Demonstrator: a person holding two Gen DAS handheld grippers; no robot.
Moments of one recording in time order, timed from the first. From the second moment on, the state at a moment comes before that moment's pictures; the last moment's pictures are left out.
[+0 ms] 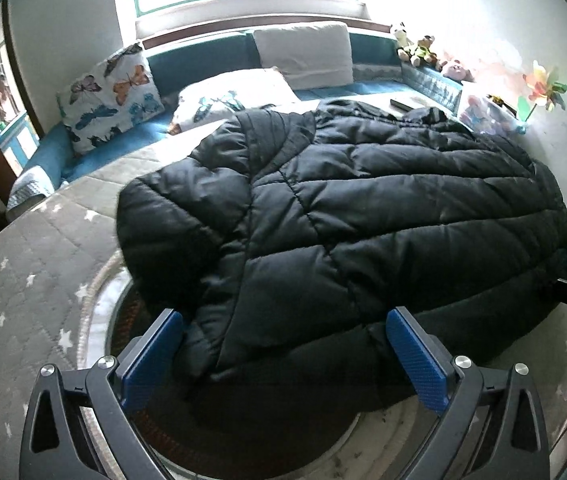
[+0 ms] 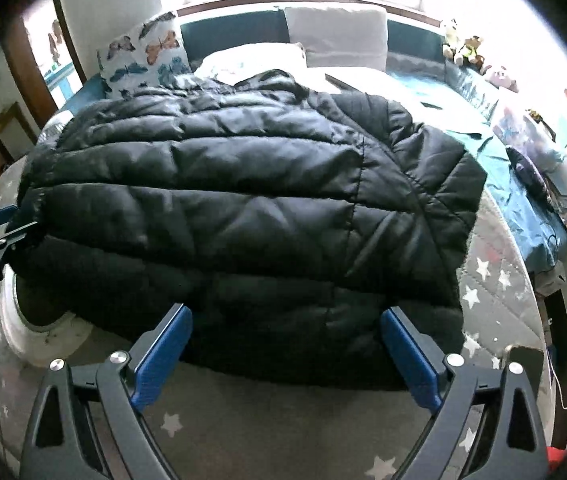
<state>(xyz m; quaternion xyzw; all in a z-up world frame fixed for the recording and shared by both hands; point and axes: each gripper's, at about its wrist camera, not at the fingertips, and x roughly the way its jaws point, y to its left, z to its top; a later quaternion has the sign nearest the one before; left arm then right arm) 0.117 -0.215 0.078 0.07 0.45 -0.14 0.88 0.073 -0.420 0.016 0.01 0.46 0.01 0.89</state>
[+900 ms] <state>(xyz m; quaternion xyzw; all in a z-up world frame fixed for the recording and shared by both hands) -0.007 -0.204 0.135 0.09 0.40 -0.12 0.90 0.005 -0.390 0.036 0.01 0.38 -0.03 0.92</state>
